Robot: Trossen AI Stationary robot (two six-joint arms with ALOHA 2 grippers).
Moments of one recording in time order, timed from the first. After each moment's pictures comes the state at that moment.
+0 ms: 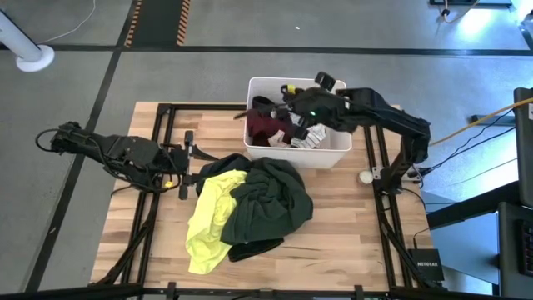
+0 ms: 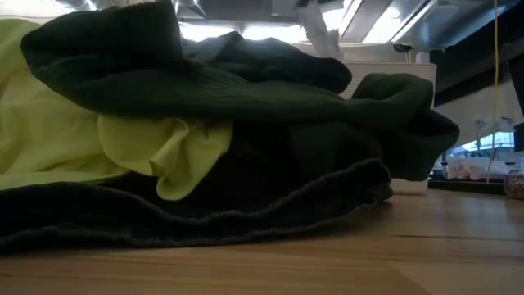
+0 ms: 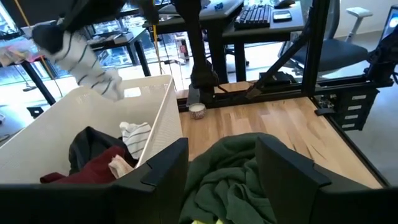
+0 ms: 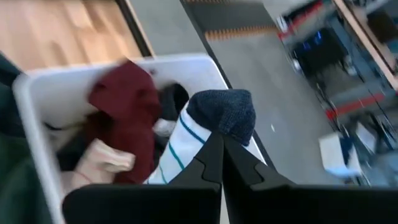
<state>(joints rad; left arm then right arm) -0.33 0.83 0.96 -0.33 -0.39 0.08 -0.08 1.74 2.22 -1.33 0.66 -0.03</state>
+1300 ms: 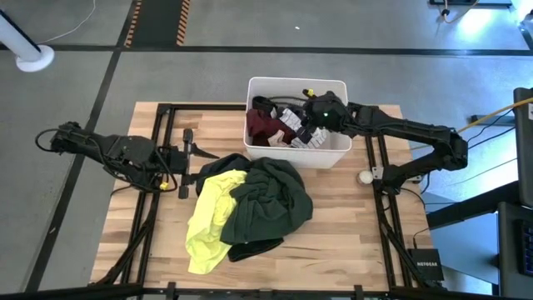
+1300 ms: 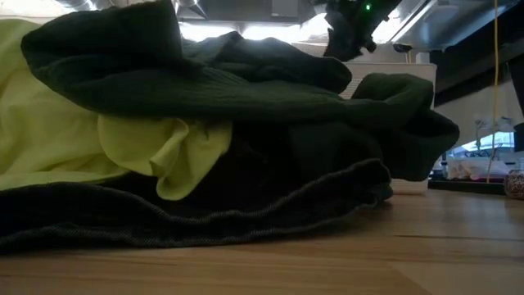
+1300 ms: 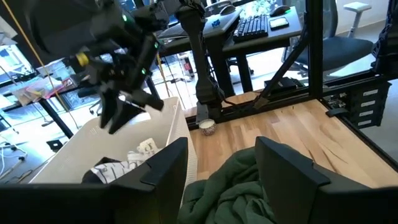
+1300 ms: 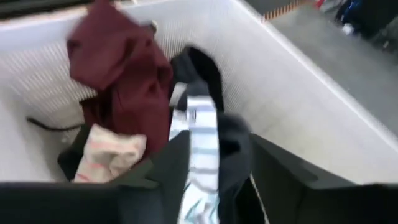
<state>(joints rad) -0.33 0.83 0.96 -0.26 -0.39 0.24 -0.31 1.33 1.23 -0.57 0.36 0.05</state>
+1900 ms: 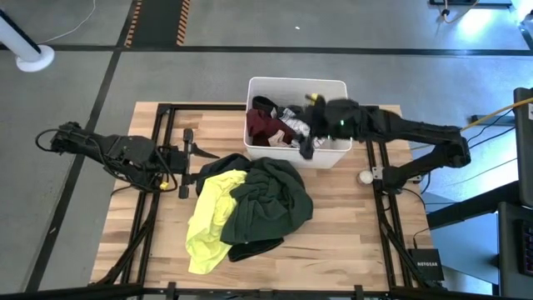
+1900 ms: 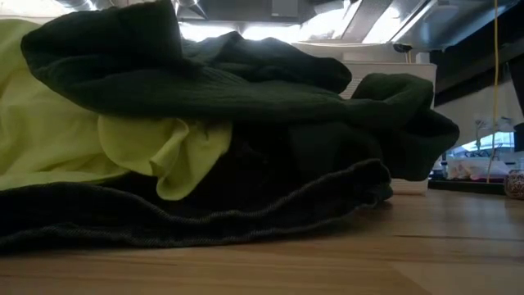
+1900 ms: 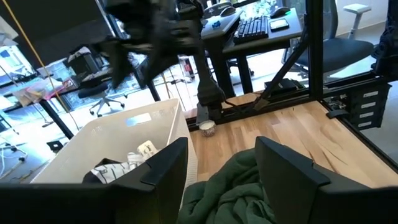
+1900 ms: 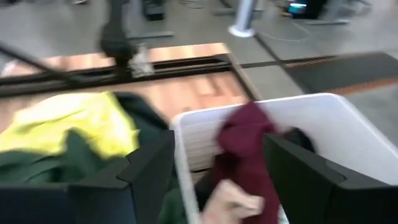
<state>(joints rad) -0.33 0.83 0.96 -0.25 -0.39 0.24 -0.08 1.32 1.44 -0.58 0.19 0.02</state>
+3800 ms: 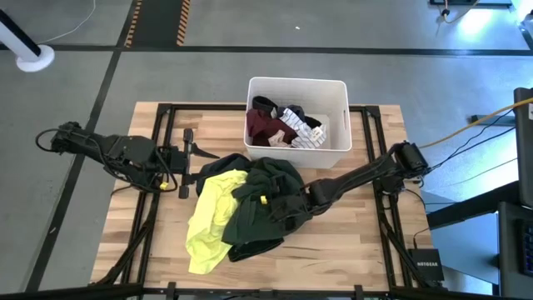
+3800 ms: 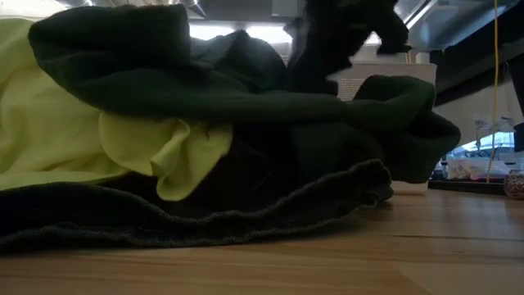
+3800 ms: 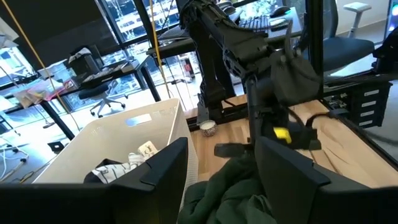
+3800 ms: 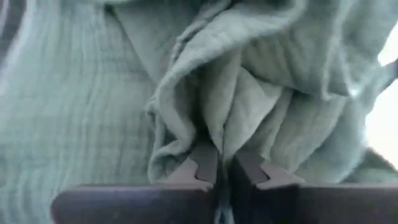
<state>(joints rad) -0.33 0.83 0.96 -0.25 -0.39 0.25 0.33 1.81 1.32 -0.47 0.35 -0.14</state>
